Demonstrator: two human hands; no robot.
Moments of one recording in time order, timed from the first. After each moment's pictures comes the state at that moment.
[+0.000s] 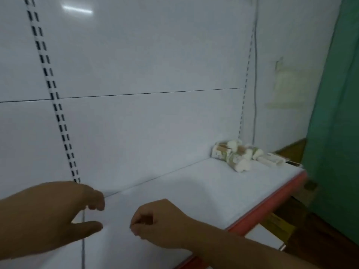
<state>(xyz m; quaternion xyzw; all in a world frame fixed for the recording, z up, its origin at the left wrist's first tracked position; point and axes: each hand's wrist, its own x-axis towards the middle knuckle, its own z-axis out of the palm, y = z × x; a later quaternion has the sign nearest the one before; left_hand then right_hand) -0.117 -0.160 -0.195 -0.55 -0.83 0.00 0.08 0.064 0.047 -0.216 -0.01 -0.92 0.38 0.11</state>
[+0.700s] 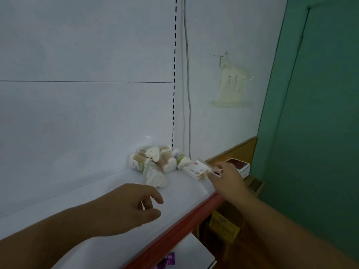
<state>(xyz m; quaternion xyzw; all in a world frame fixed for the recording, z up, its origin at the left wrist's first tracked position) 0.079 0.211 -0.182 -0.67 -0.70 -0.19 -0.12 0.256 0.435 -0.227 -0.45 -0.81 0.24 0.30</state>
